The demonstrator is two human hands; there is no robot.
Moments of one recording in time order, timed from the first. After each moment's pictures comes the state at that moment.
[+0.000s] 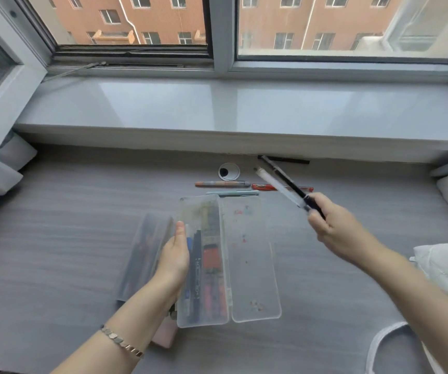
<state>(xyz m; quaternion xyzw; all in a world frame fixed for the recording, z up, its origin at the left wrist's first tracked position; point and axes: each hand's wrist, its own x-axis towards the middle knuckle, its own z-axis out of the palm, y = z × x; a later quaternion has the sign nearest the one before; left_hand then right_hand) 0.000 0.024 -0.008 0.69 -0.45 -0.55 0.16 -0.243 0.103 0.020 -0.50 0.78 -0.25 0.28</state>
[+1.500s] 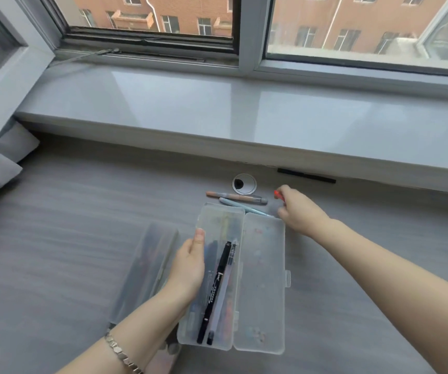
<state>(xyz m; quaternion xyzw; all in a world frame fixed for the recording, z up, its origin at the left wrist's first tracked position) -0.013 -0.008 -0.029 0.67 -0.49 -0.53 0.15 -0.253 -0.033 -0.067 -0.58 0.77 -0.06 0.28</state>
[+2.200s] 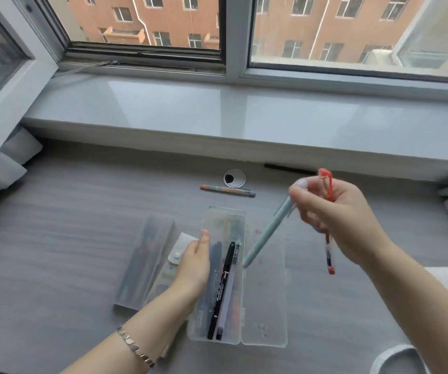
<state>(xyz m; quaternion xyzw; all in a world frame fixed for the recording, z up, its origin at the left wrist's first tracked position) -0.018 0.029 -0.018 0.65 -0.48 -0.57 0.15 -0.209 0.070 0.085 -0.37 0.60 -0.54 0.46</state>
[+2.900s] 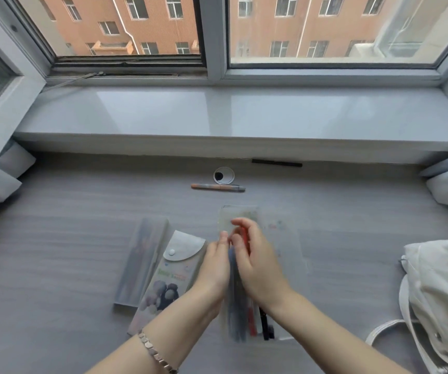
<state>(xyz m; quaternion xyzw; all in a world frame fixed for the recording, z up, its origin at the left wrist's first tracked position) -0.051 0.067 -0.008 0.60 -0.43 -0.66 0.16 -0.123 0.104 -0.005 -0.46 0.67 -0.49 0.32</state>
